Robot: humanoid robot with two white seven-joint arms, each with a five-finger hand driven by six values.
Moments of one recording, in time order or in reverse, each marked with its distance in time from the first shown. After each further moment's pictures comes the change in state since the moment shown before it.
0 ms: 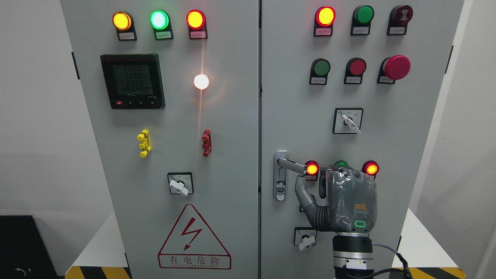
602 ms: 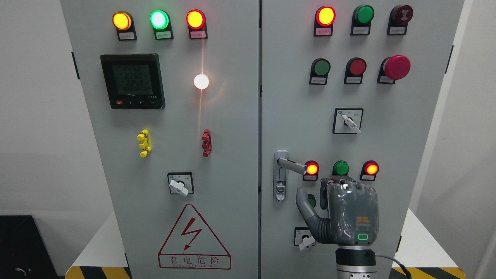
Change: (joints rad) left arm 0.000 0.000 0.000 0.000 0.000 0.000 0.000; right arm 0.071 -0.038 -0.002 -0.021 -0.025 -0.087 -0.045
